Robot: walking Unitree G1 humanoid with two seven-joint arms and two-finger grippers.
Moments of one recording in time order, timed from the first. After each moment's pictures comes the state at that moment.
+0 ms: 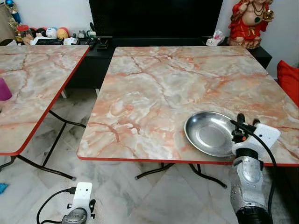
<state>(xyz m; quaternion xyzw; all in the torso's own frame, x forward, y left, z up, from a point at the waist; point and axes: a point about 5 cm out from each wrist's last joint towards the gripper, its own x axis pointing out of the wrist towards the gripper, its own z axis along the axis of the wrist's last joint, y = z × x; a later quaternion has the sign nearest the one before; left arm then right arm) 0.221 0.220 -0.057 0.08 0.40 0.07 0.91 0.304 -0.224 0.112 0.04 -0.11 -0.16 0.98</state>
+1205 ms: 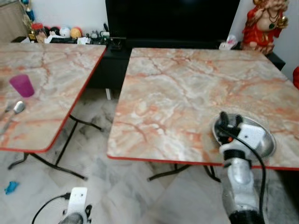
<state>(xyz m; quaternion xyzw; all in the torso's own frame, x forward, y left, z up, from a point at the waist) 0.211 0.228 -0.061 0.06 0.41 0.08 0.91 0.304 -0.199 0.107 0.04 -0.11 -0.09 0.99</state>
